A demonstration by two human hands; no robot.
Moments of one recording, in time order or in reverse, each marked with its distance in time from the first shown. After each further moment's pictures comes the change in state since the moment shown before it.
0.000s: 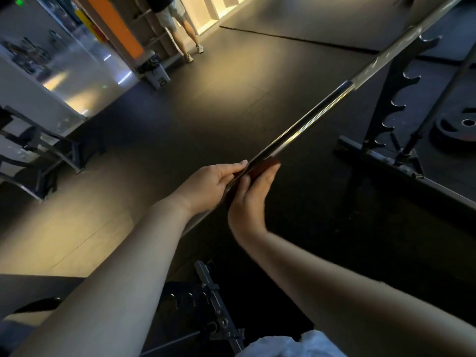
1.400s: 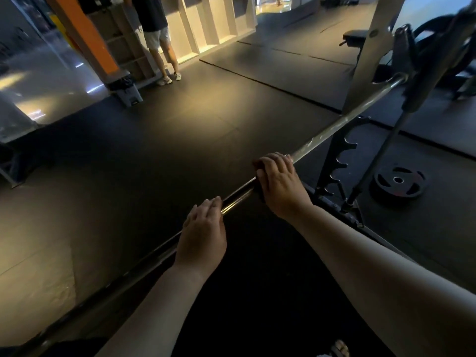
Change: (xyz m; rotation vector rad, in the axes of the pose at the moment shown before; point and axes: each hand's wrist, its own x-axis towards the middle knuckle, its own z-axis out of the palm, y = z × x) left_hand 0.068 0.089 0.076 0.218 0.363 -0.038; right_hand 0.205 -0.083 -0.185 -1.183 -0.197 -0.596
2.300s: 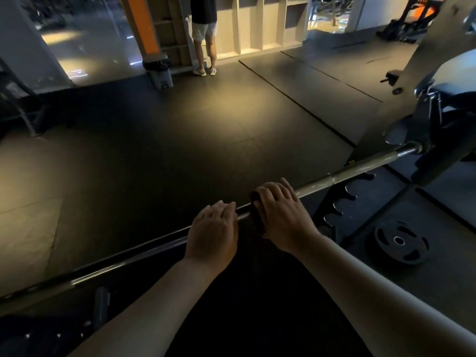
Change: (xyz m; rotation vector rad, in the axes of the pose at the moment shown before) left_hand 0.107 0.115 0.049 0.135 0.134 -0.037; right_hand 0.062 0.103 -0.064 -0.242 -0.258 -0.382
